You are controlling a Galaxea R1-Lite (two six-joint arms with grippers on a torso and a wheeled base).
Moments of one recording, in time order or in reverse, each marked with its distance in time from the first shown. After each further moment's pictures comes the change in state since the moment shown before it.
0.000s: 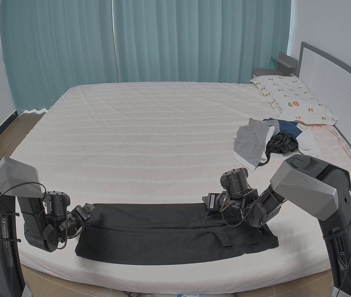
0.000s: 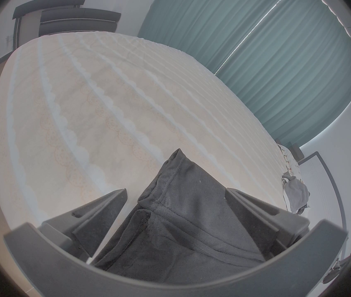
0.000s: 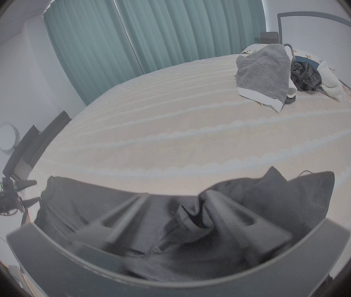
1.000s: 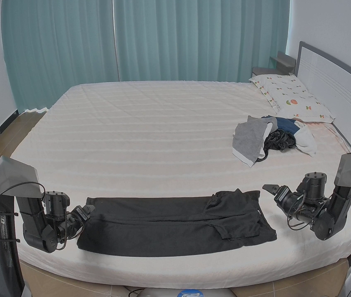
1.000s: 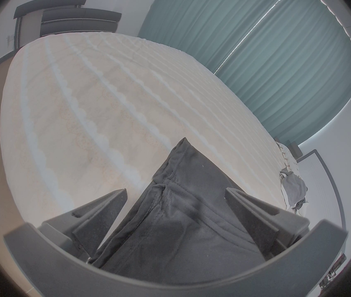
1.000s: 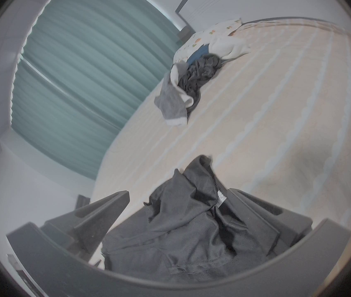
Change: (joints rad) left arm -0.010 -0.019 0.023 0.000 0.000 -0.001; right arm -0.339 -0.321 0.779 -0.613 0.208 0.461
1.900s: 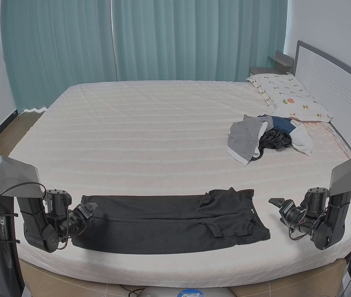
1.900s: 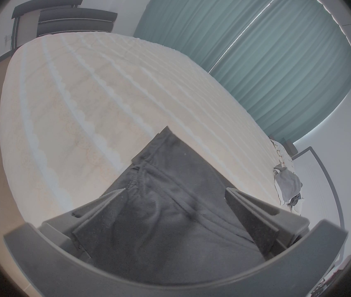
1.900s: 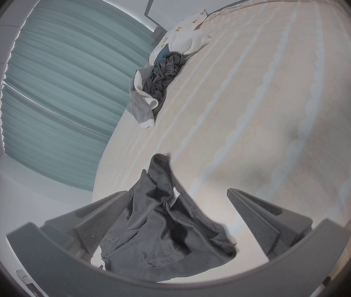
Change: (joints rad) left arm -0.023 -0.017 -0.004 0.000 0.000 -0.007; right arm -0.087 0.163 0.098 -0.191 0.051 0.088
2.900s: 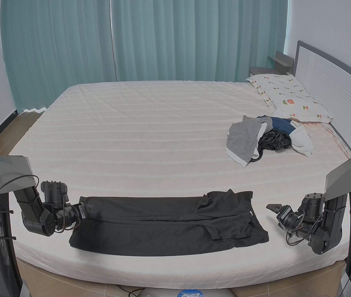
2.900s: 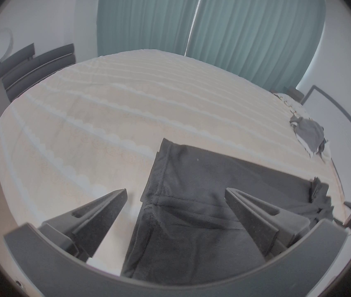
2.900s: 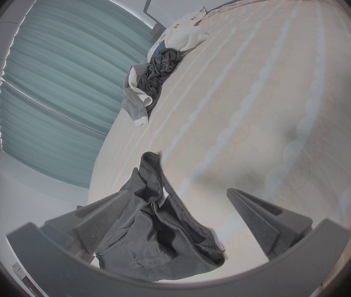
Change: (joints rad) left arm 0.090 0.000 -0.198 0.290 -0.037 0.478; right arm 0.015 0.060 0.026 -0.062 -0.010 -0.011
